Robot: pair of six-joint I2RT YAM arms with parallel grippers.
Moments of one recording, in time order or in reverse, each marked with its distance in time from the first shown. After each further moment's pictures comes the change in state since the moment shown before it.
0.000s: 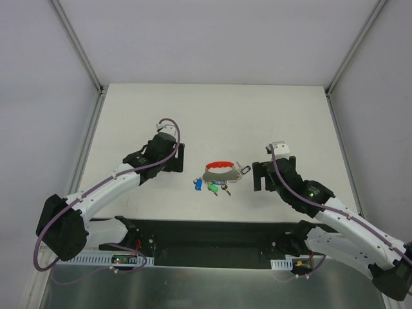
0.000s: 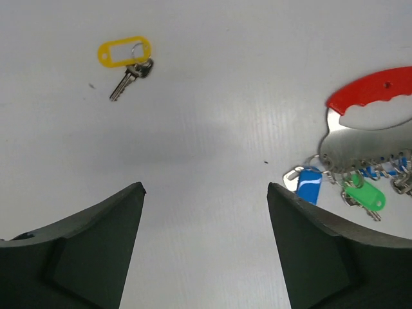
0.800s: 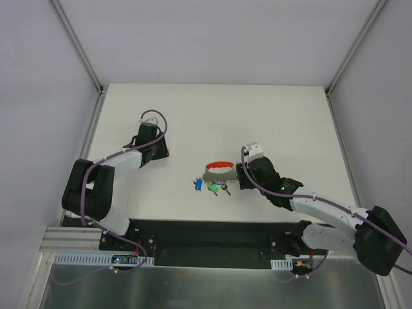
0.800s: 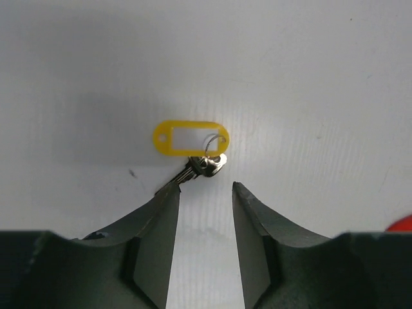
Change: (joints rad) left arm 0.384 0.296 -0.106 0.426 0.220 -0.061; right arm 0.000 0.318 -0.167 0.557 -0.202 -0.101
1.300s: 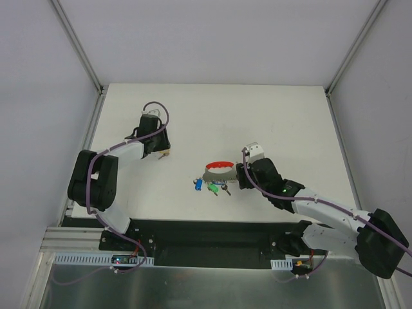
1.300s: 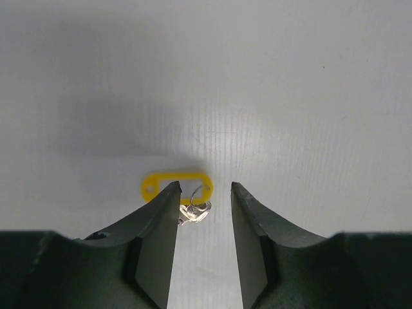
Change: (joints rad) left arm 0.021 0.142 0.152 0.013 0.060 0.035; right arm 0.000 -0.025 -0.039 0.077 -0.022 -0.039
